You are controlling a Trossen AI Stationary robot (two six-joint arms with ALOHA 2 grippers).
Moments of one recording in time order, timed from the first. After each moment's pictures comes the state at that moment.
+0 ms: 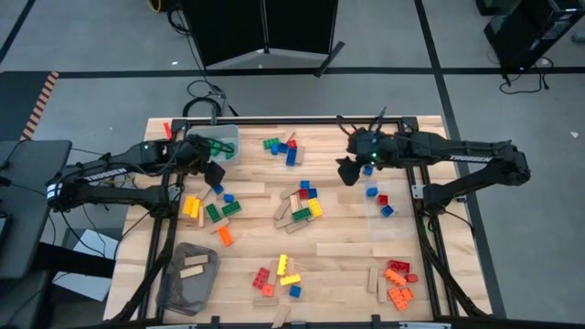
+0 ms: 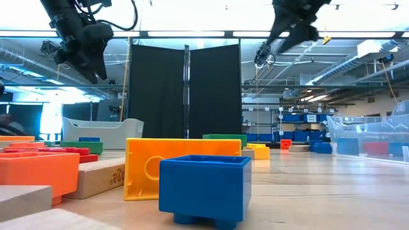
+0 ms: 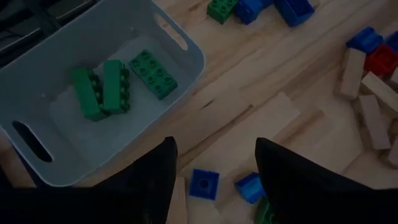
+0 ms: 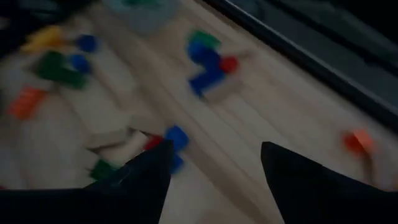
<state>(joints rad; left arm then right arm) 0.31 0.86 0.85 -1.00 -0.28 -0.55 -0.10 1.21 1.19 -0.80 0.31 0.51</state>
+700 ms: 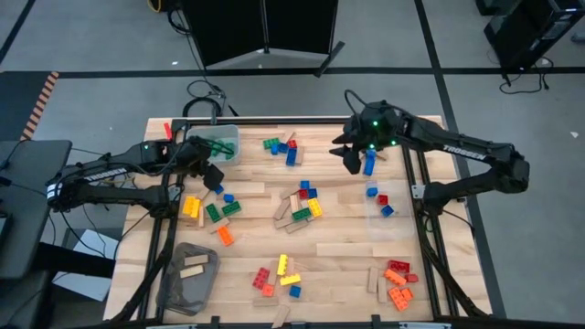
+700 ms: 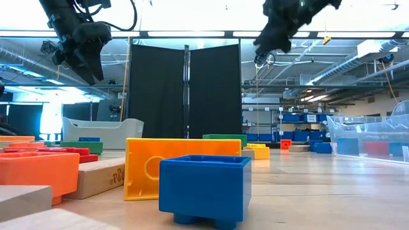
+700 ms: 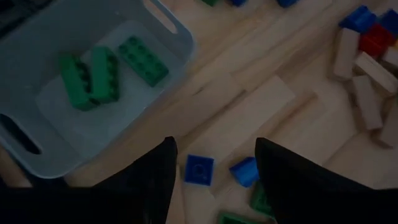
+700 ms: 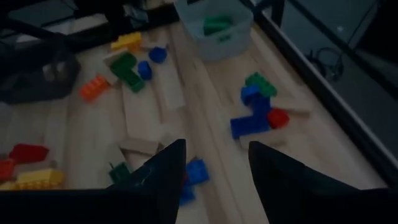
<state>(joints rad) 0.31 0.86 0.85 -1.03 -0.22 -0.54 -0.42 1.21 1.09 -0.53 -0.20 0.06</state>
